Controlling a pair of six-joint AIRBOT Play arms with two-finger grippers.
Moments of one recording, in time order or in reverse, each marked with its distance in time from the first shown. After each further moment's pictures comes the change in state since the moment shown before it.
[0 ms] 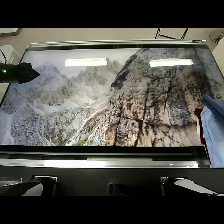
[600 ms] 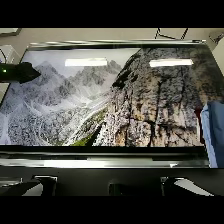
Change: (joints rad) left arm 0.000 0.000 0.001 -0.031 -0.002 0.000; right arm -0.003 0.066 -0.399 -0.268 -0.207 -0.090
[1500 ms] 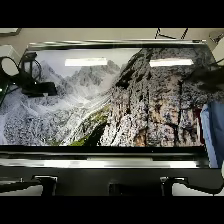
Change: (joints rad) left arm -0.109 -0.255 -0.008 0.320 -0.171 -0.105; right arm 0.913 -0.140 0.402 0.307 -0.169 -0.040
